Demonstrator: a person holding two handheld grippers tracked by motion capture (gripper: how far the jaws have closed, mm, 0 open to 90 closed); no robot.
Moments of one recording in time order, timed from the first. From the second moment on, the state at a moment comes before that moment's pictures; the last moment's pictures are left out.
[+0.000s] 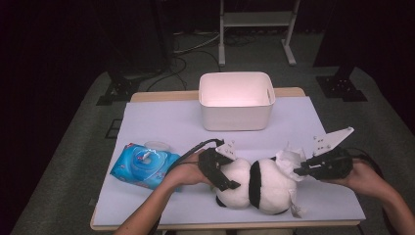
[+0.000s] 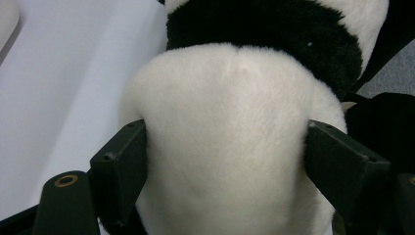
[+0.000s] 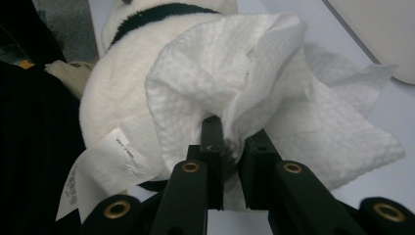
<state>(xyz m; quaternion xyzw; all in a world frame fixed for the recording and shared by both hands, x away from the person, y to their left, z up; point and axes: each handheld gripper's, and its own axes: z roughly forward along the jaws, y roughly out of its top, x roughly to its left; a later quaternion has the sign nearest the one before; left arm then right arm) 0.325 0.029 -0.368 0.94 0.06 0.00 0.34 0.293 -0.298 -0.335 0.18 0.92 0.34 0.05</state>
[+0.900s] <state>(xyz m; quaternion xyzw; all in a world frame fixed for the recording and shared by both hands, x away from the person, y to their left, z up) 0.328 0.014 -0.366 0.94 0.09 0.01 0.33 0.291 -0.241 -0.322 0.10 0.94 0.32 0.04</state>
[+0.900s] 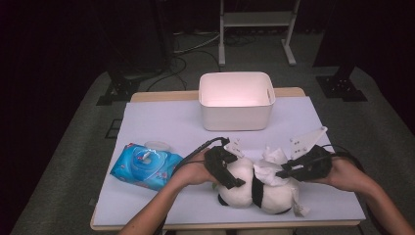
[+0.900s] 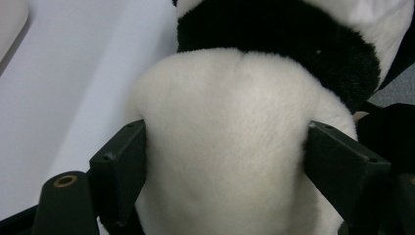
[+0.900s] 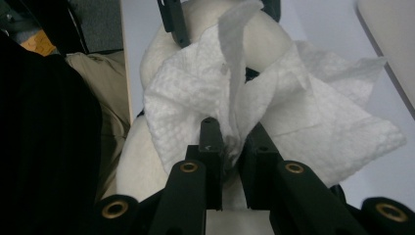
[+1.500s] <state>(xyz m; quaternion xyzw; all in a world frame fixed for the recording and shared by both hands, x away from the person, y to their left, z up) 0.330 0.033 -0.367 0.93 0.09 0.00 0.36 0.294 -0.241 -0.330 0.12 0.94 0.33 0.04</state>
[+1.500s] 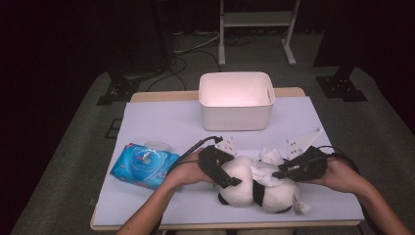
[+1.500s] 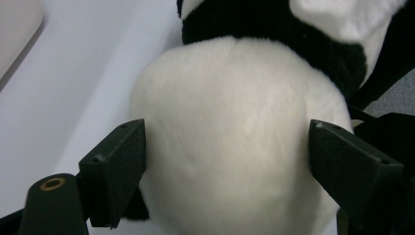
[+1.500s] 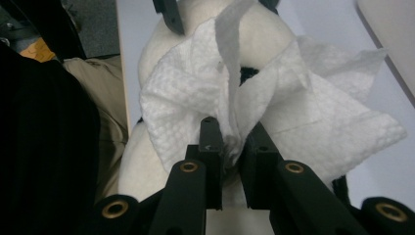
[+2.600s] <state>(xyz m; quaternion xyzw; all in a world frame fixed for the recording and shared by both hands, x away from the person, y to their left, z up) 0.324 0.028 -0.375 0.93 0.09 0.00 0.35 0.301 -0.269 -0.333 0.16 0.93 0.32 0.06</state>
